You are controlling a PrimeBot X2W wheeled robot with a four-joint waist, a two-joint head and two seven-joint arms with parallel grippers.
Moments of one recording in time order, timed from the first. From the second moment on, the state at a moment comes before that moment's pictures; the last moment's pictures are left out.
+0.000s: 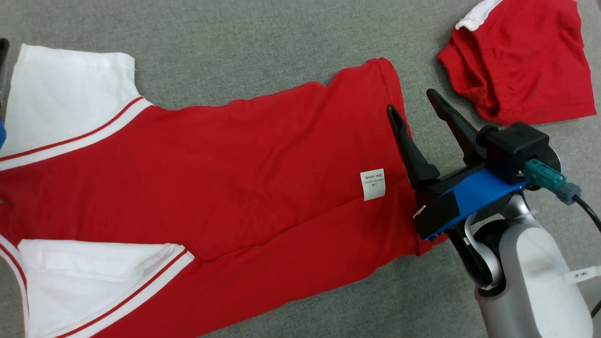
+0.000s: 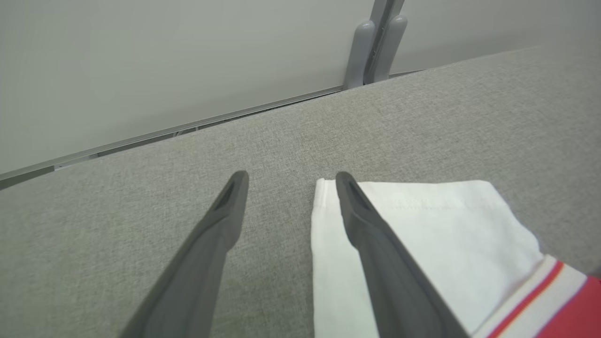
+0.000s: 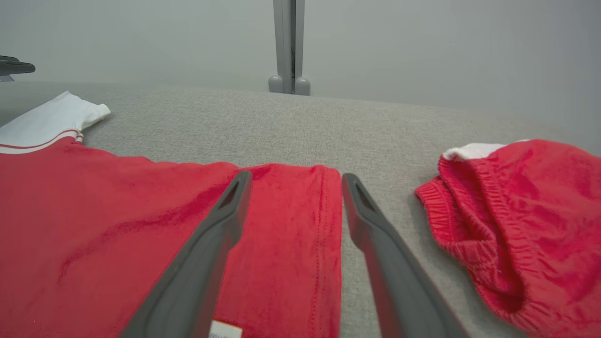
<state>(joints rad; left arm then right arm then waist) -0.74 0.73 -0.27 0.26 -0.63 -0.06 0.52 -0.41 -0.05 0.16 -0.06 0.15 0.13 0.20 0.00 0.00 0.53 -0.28</state>
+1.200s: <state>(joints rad) -0.84 0.78 -0.43 0.23 -0.68 -0.11 0.83 -0.47 -0.05 0.20 -0.02 0.15 0.13 0.16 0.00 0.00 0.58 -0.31</state>
